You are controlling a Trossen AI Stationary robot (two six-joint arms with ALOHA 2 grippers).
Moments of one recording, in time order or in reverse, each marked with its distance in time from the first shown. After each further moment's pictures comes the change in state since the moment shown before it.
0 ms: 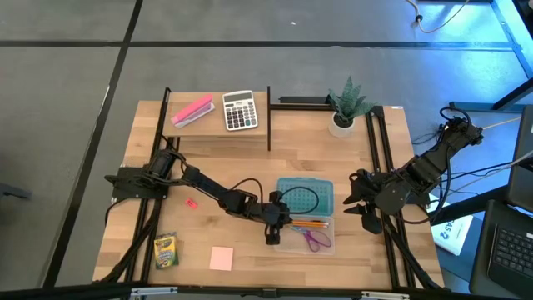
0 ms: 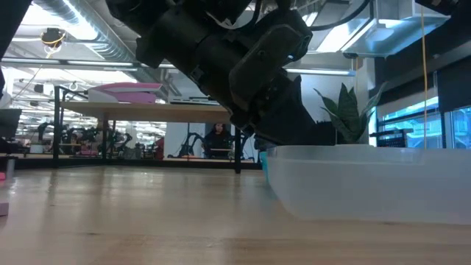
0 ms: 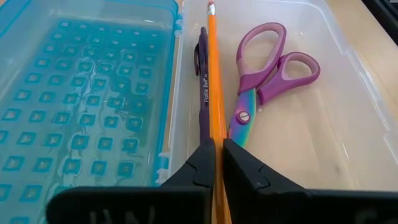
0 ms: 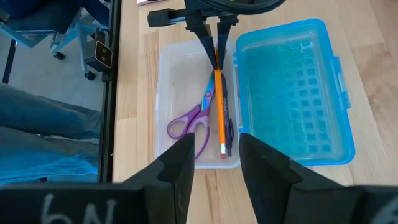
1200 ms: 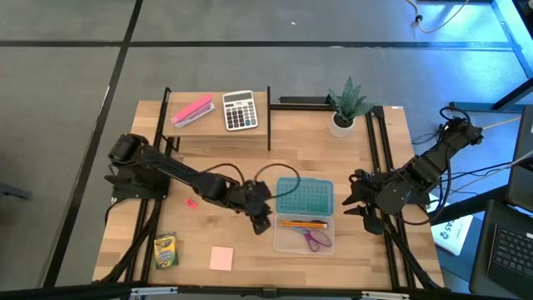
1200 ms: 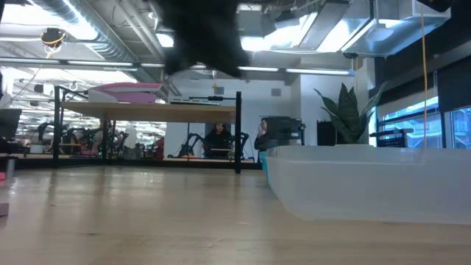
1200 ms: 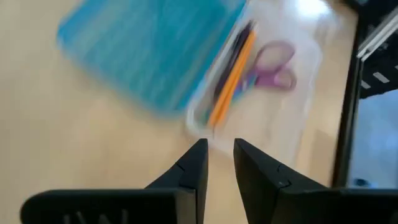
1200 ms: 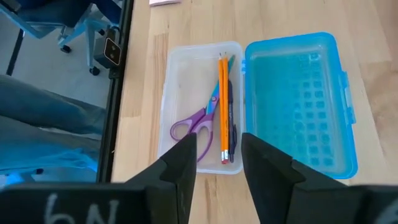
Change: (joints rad) left arm -0.027 -0.393 0.002 -0.609 -0.001 -0.635; right arm 0.000 -0.001 0.000 0.029 -0.008 -0.102
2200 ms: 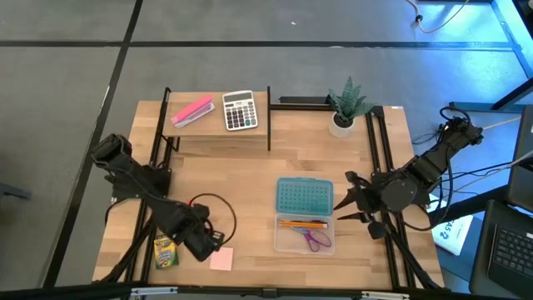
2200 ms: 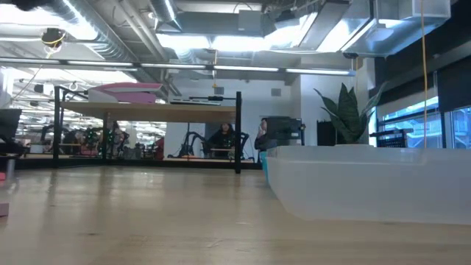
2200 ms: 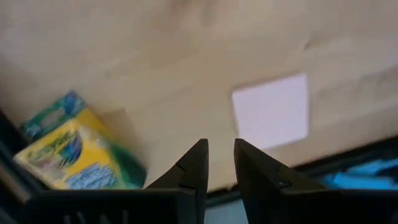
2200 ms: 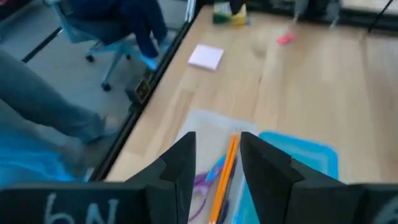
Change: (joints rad) left arm -0.415 -0.112 -0.001 -0.667 0.191 -1.221; right arm -0.002 0.000 0.000 0.277 0.038 -0.421
